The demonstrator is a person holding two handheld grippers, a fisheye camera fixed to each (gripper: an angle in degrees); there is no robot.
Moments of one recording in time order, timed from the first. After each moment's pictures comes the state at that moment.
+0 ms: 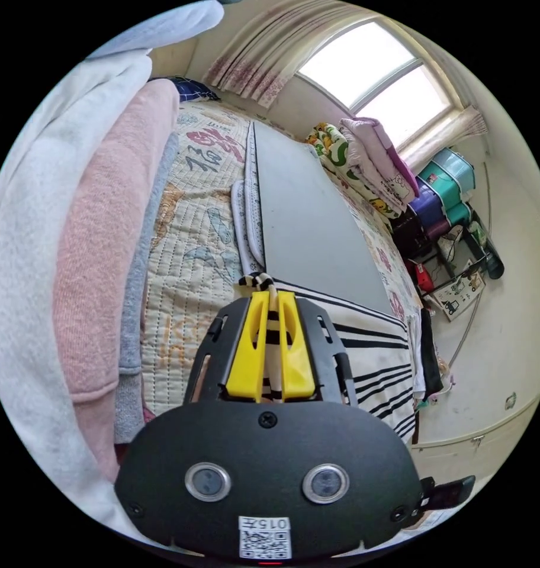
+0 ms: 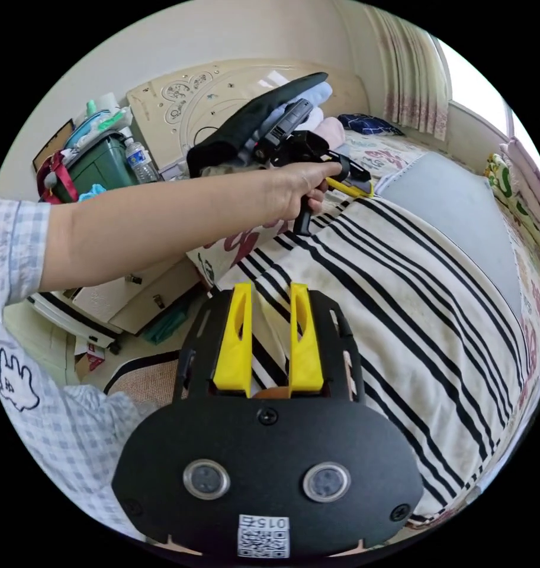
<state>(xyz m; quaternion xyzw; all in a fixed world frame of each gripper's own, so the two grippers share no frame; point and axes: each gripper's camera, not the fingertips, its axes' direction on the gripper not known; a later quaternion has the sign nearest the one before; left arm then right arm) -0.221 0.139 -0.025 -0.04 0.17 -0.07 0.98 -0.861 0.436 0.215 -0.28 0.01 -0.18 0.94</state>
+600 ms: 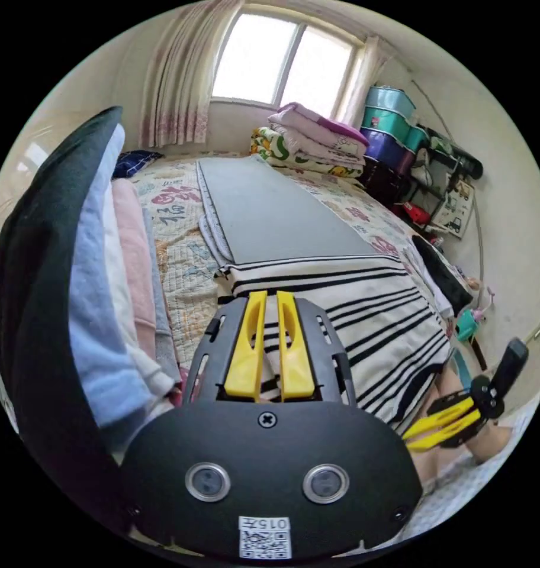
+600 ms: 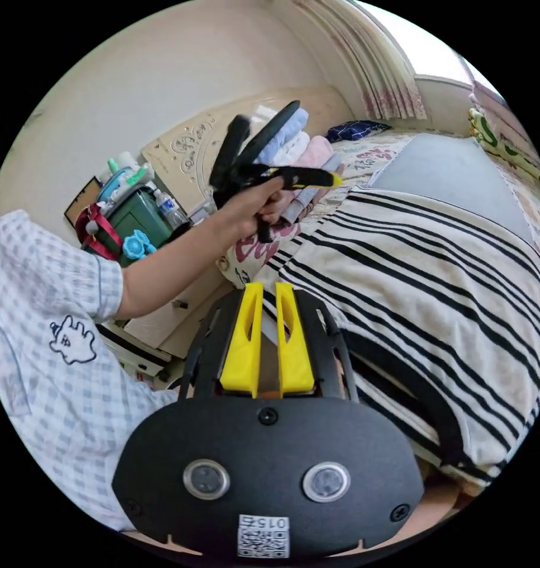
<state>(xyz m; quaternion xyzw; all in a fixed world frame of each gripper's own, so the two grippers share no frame) -0.170 0.226 -0.156 0.03 0.15 0.18 0.97 -0.786 0.499 0.059 -0.20 -0.07 -0.06 0.98</state>
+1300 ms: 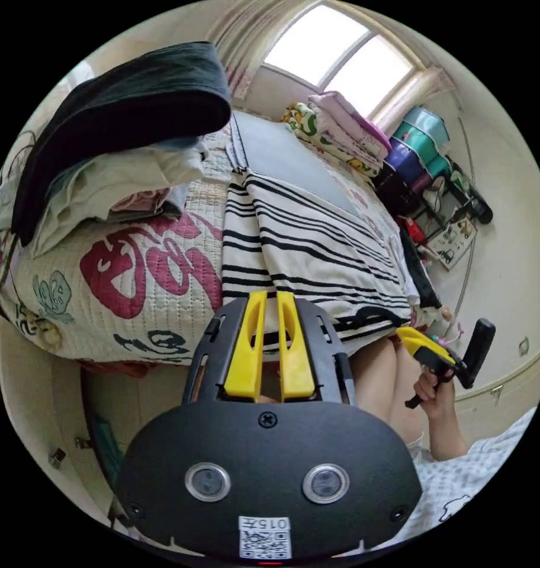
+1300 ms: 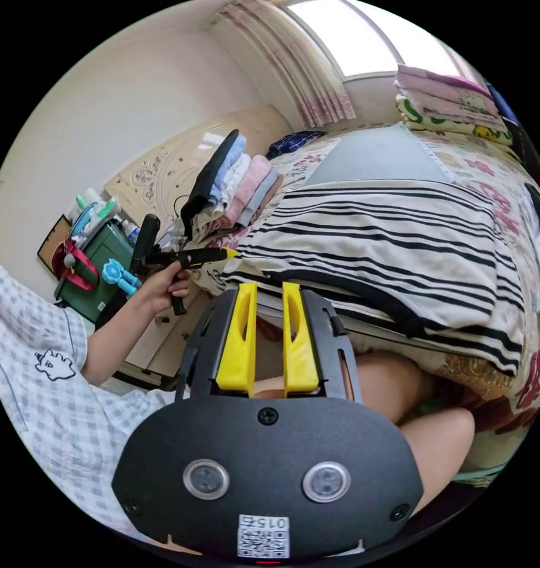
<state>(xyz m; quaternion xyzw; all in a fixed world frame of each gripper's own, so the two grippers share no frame) -0.243 0.347 -0.181 -0.04 0.21 -0.06 0.98 -0.794 0.579 0.025 -0.19 0.00 -0.01 0.98</state>
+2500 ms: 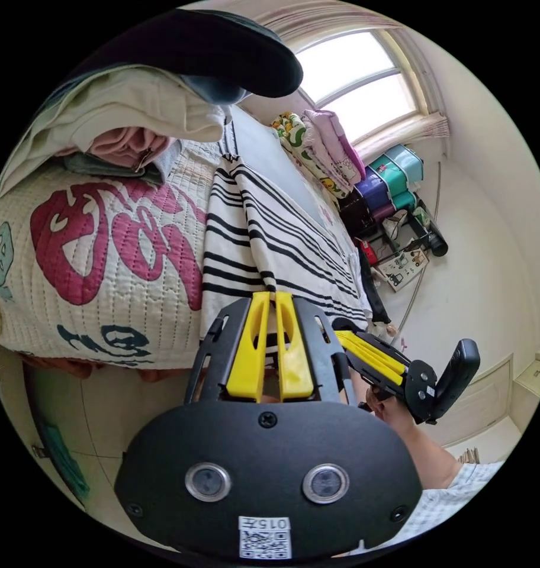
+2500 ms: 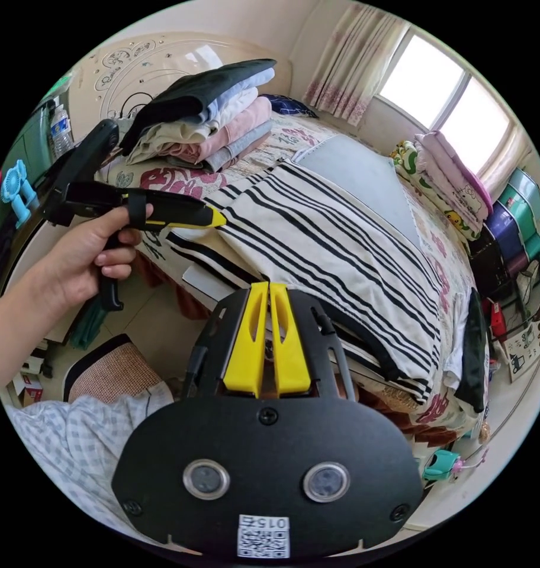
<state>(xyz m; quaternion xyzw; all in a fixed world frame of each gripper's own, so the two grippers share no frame) -0.251 0.357 -0.172 -0.06 0.29 -0.06 0.95 -0.944 0.598 0.161 -0.28 0.27 -0.19 0.90</state>
